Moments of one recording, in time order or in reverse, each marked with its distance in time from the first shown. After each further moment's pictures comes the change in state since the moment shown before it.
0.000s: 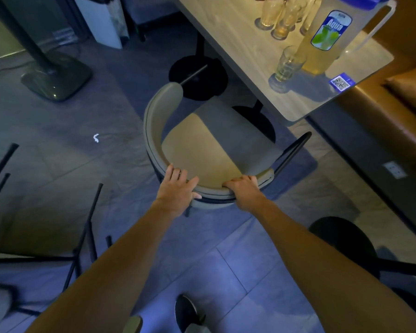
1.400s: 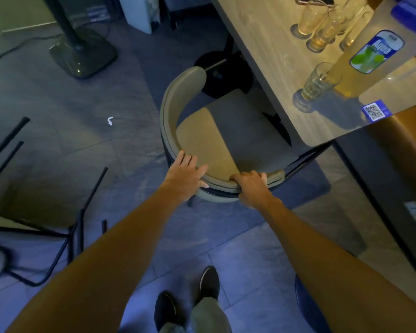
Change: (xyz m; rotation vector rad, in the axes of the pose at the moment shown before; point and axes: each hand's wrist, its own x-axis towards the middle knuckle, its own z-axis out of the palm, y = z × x) left_hand 0.069 -0.010 -0.017 -0.025 -0.064 -0.077; right_hand 0.058 0.043 -0.030 0.007 -0.029 -0.024
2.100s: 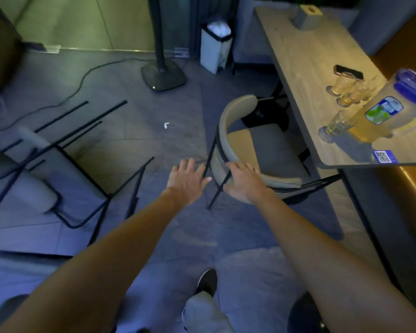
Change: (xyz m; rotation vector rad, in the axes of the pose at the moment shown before) left_hand -0.223 0.046 -0.044 -0.276 0.143 -0.608; right_hand -0.135 -0.138 -0.051 -0.069 0.120 -0.264
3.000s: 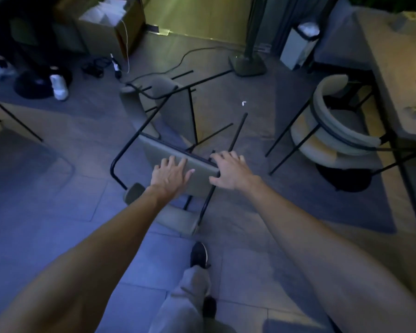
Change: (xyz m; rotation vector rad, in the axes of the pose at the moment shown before) left_hand -0.542 -0.198 0.001 -0.112 -0.062 -0.447; right_hand -0.315 -0.401 0.135 -0.131 -0.011 -0.443
